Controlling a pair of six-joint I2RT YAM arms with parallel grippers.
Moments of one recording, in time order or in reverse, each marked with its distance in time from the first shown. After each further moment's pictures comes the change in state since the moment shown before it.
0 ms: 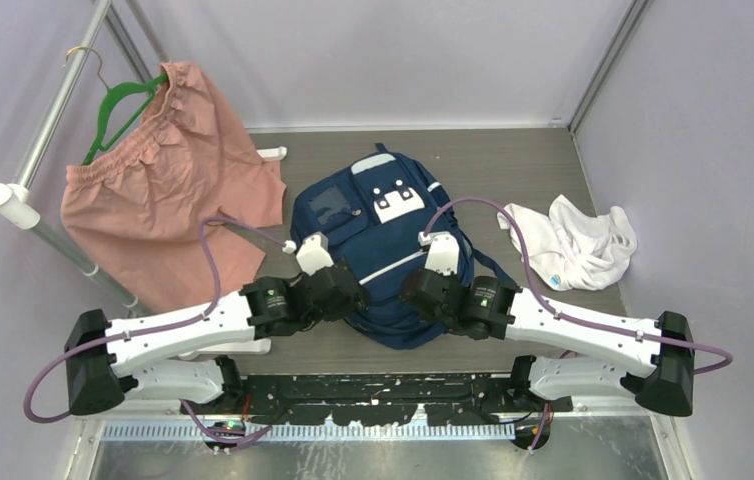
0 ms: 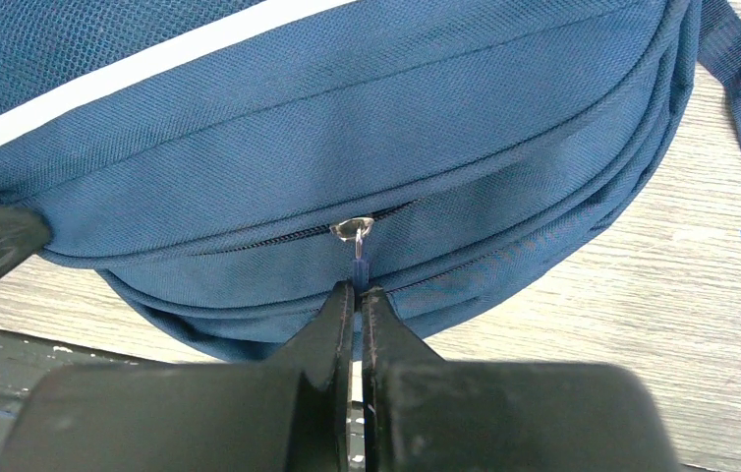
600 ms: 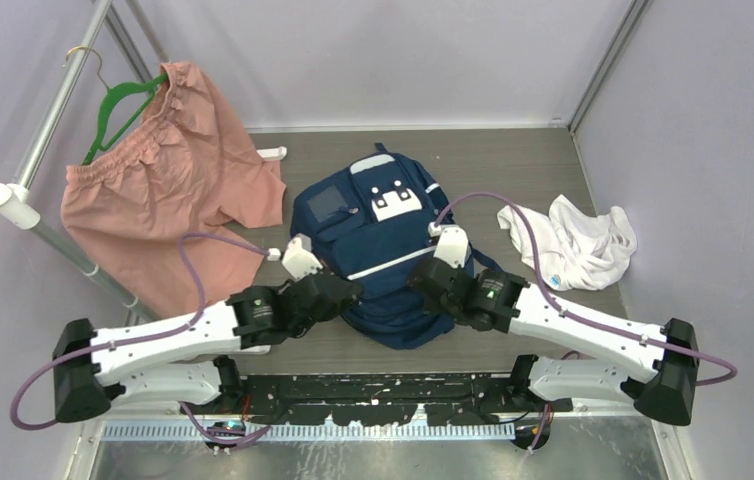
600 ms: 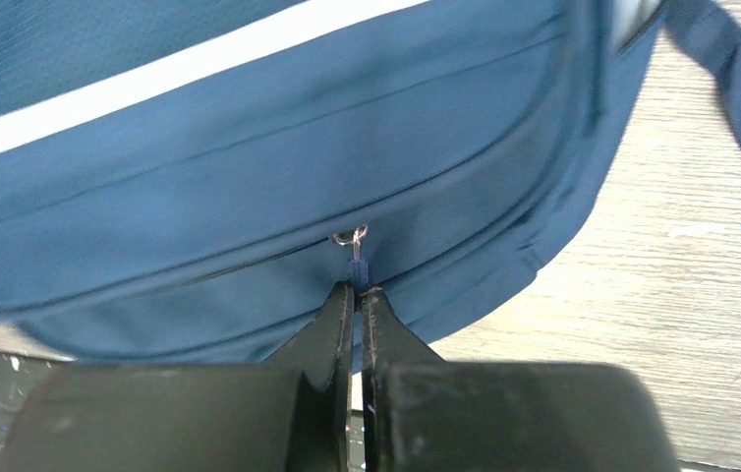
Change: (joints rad) left arm -0.014 -0.047 -0.086 0.156 -0.090 -0.137; right arm -0.059 -0.009 0.000 0.002 -0.034 -0.008
